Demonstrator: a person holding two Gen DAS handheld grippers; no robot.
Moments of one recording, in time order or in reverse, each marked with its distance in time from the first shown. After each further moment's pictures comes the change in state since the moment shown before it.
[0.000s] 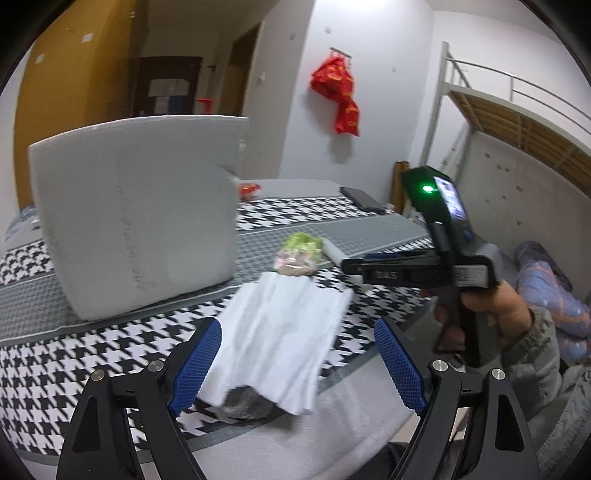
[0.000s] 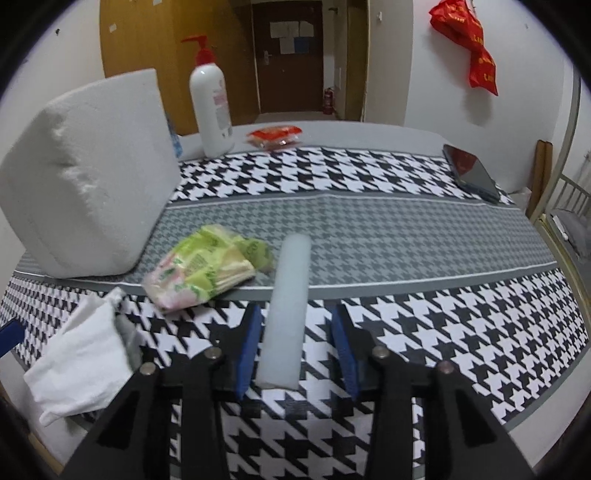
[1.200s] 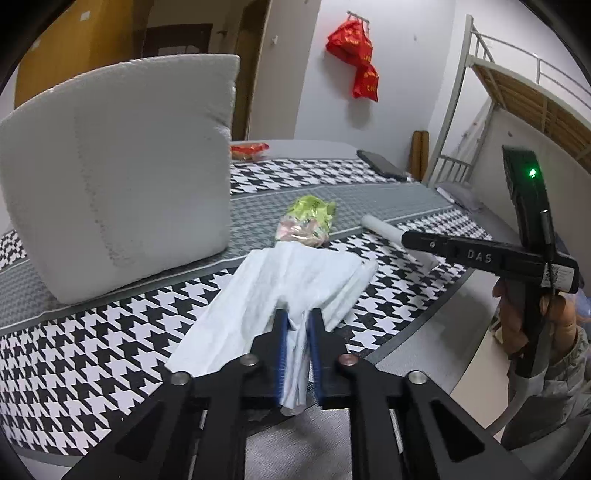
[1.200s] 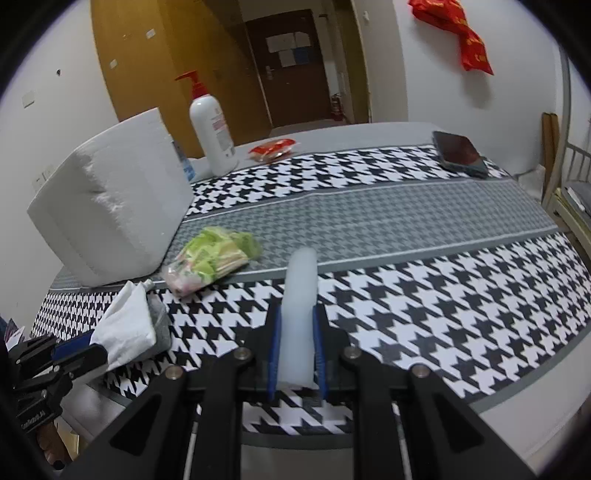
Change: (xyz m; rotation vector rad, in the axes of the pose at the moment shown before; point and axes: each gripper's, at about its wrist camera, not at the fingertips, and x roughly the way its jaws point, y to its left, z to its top) left arm 0.045 -0.004 0.009 -0.040 0.158 0.068; right arm -0.034 -0.041 -0.019 0.104 -0.053 0.138
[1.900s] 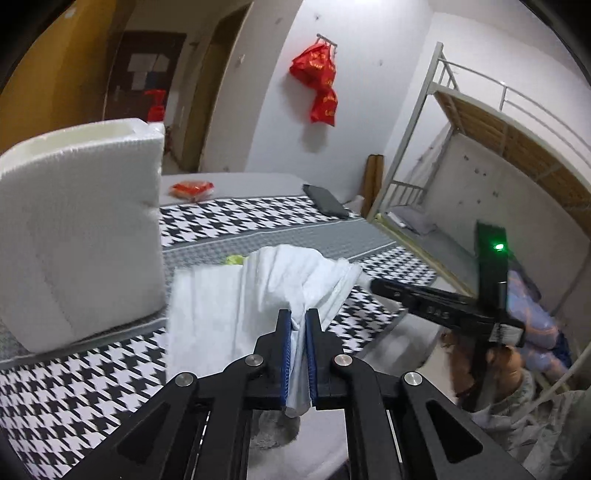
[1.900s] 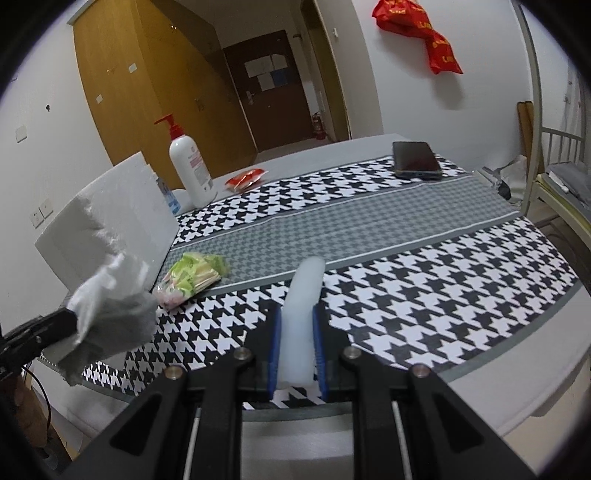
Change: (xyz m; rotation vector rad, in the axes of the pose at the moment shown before) left arm -0.018 -0.021 0.039 0.006 -0.091 -0.177; right arm -0.039 -0.035 -0.008 0.087 -0.096 -0.014
